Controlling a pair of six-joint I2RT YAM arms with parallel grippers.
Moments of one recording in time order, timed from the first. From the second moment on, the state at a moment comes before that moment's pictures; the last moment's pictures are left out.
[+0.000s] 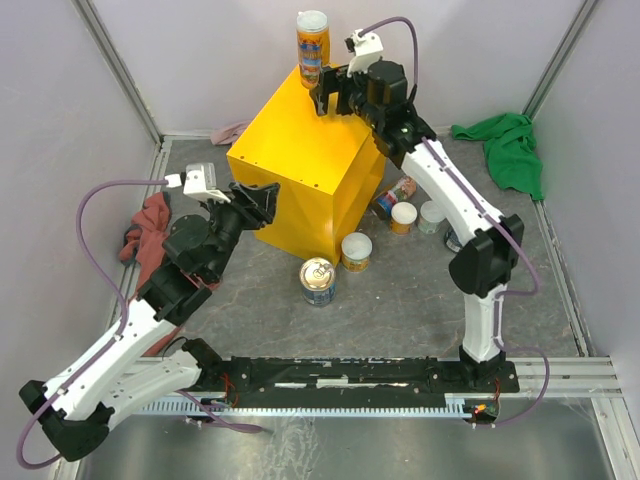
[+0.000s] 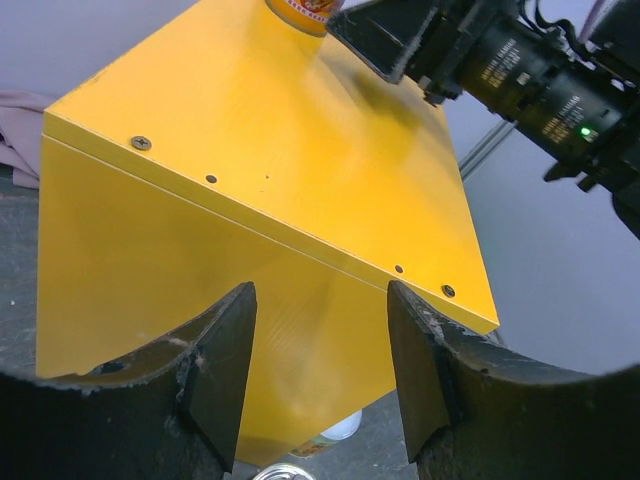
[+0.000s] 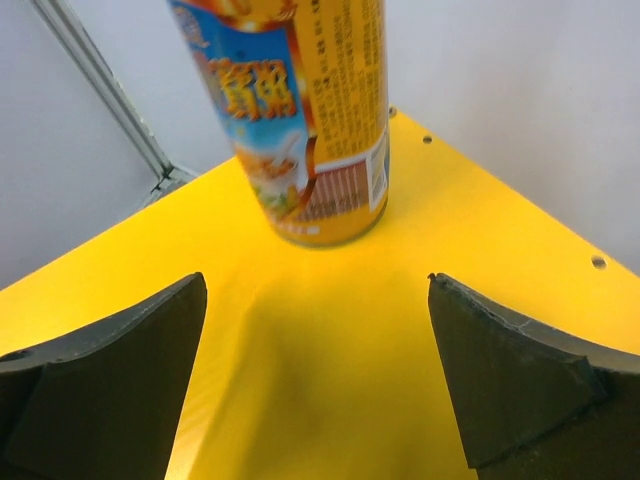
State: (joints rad) left arm -0.71 0.80 0.91 -0.02 -0.42 -0.47; right arm 0.53 2.05 2.18 -0.16 0.00 0.13
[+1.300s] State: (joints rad) left arm -0.71 0.70 0.90 -0.12 -0.41 -0.57; right arm 0.36 1.61 1.35 -0.36 0.46 0.67
